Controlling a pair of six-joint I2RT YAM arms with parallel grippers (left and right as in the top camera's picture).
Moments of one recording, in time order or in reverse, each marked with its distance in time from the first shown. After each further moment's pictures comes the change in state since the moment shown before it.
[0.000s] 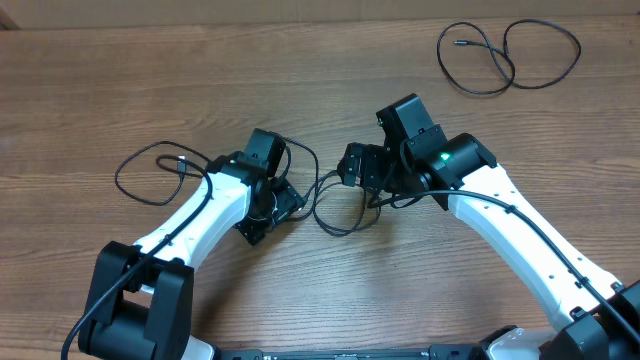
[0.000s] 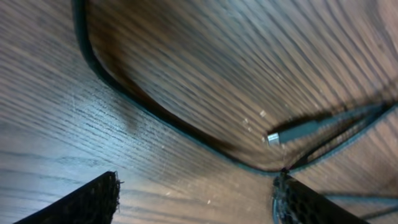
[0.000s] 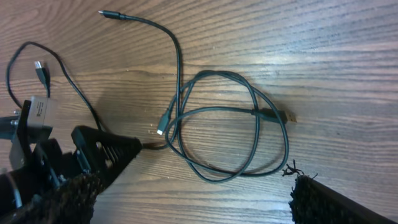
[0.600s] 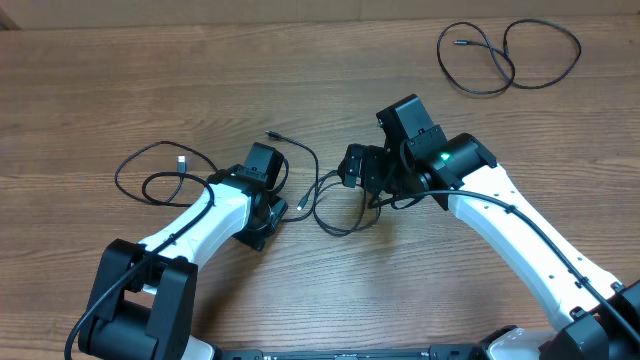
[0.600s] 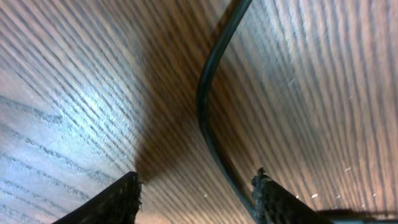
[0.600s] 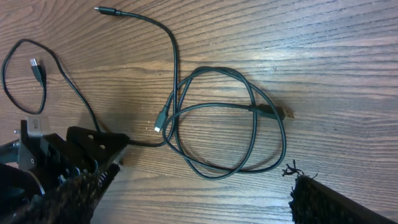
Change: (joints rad) left arm 0.000 0.000 -0.094 0.076 -0.138 -0.347; right arm 0.000 0.000 0.000 -0.011 0.001 0.000
